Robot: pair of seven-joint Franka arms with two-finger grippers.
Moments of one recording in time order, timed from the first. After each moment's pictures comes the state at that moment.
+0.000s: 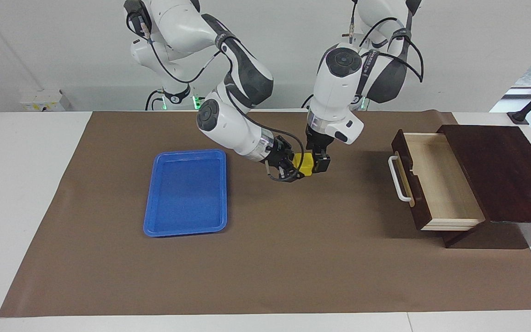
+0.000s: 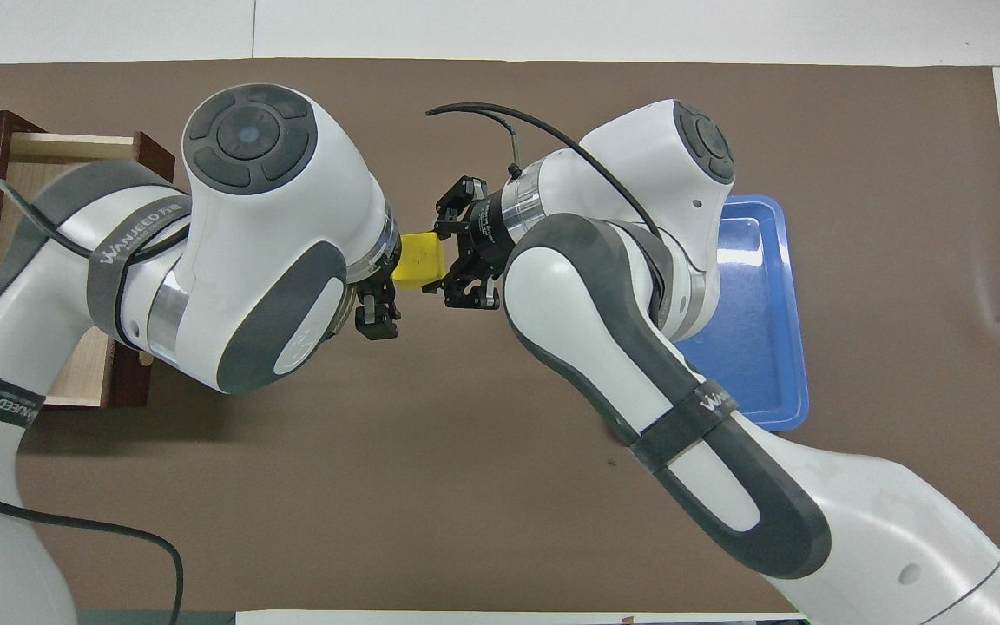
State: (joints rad) left arm -0.29 0.25 -0.29 -1.56 0.03 1.79 -2.18; right arm 0.39 0.45 0.13 -1.50 0.73 2.11 1.67
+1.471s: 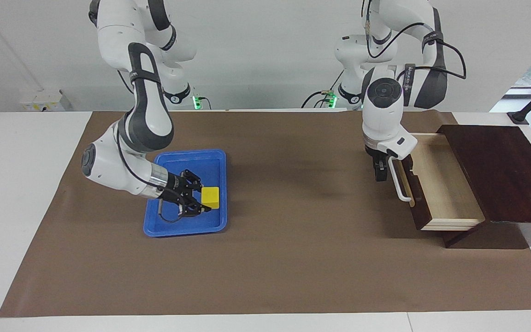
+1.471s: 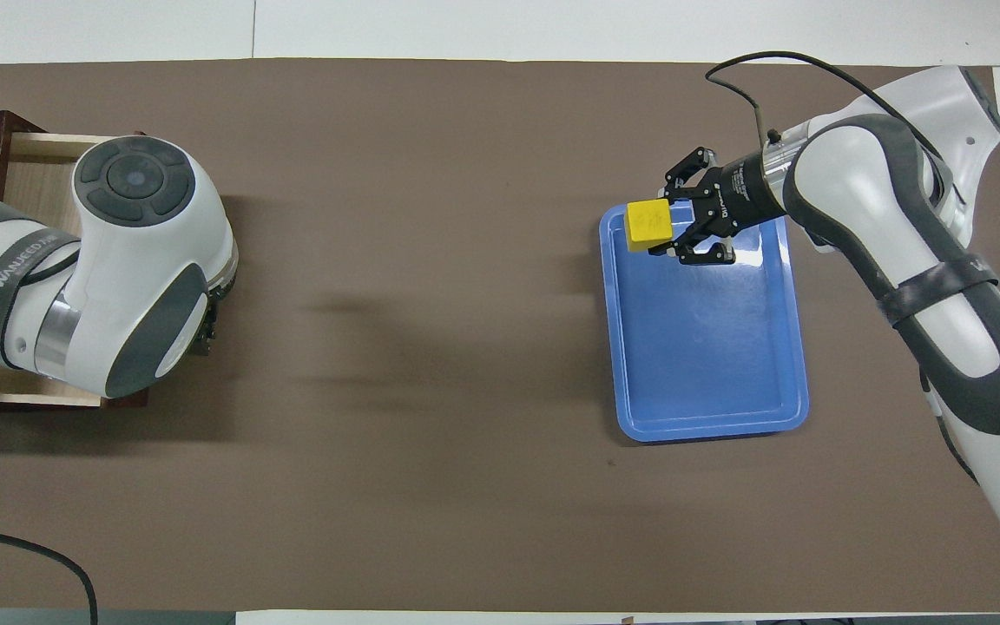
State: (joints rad) left arm -0.07 0.12 -0.27 -1.89 0.32 1.85 -1.84; right arm -0.03 0.45 0.11 -1.65 0.67 1.93 1.28
